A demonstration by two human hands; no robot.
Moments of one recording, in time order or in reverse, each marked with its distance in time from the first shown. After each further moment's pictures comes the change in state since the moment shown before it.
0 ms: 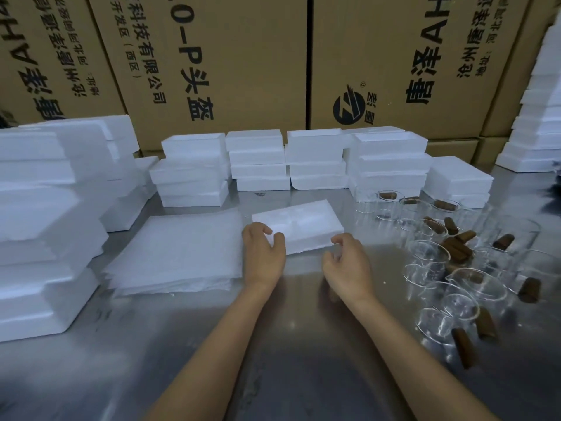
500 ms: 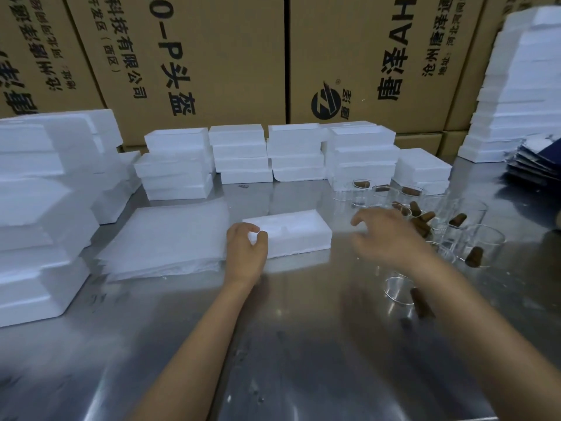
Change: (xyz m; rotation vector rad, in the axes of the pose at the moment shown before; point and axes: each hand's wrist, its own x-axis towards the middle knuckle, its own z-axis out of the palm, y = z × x) left_hand -0.031 0.006 -0.025 -0.008 -0.045 0.009; right_hand -0.025 -0.032 -0.130 -0.568 -0.268 -0.083
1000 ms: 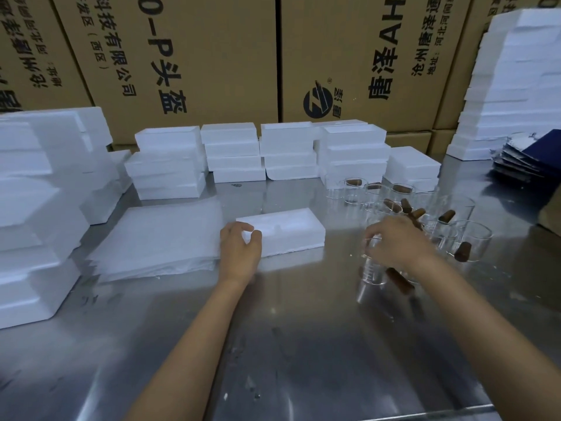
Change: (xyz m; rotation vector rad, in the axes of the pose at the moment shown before) left_hand -0.003 0.004 -0.004 -0.028 -0.038 -0.080; right_hand 0.006 0.039 0.010 -0.033 -0.033 0.106
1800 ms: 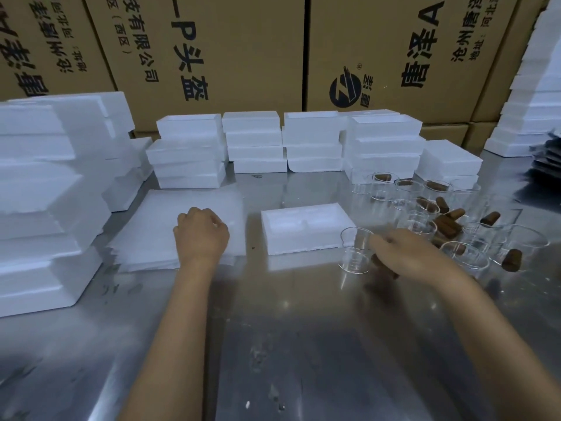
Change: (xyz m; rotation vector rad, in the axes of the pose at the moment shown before) left_hand 0.041 -0.015 -0.082 0.652 0.139 -0.003; right_hand 0.003 -0.029 0.023 0.308 -0.127 -0.002
